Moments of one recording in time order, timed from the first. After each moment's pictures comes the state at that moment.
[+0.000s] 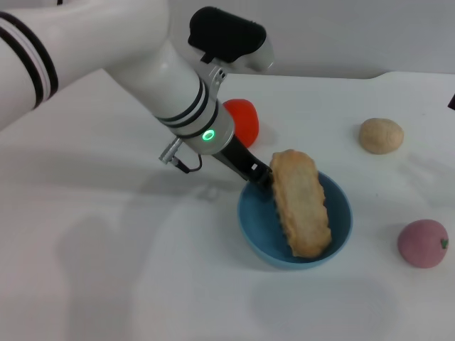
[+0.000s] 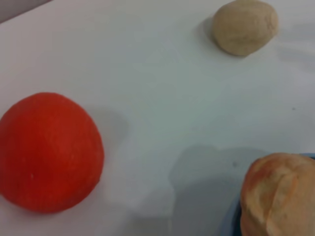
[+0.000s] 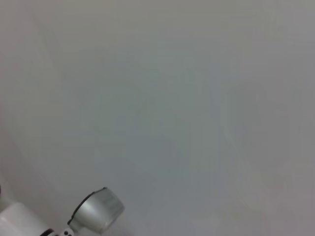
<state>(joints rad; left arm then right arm) -0.94 -2.07 1.72 0.73 2.29 1.05 -2.79 0.25 2.07 -0.74 -0.89 -1.57 -1.56 1.68</state>
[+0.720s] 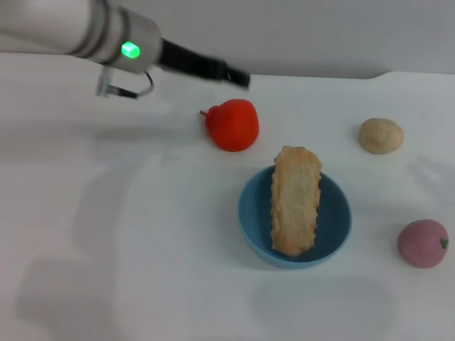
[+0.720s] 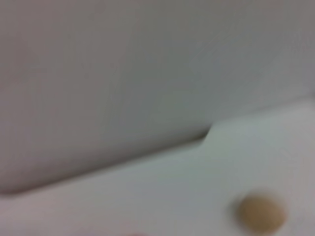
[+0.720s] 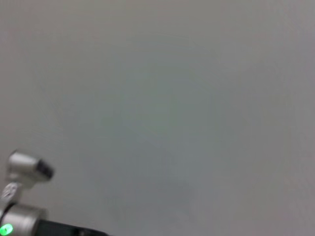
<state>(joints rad) -0.75 -2.06 1.17 0.98 2.29 1.13 -2.58 0.26 2.07 -0.67 -0.77 -1.56 -1.54 1.59</state>
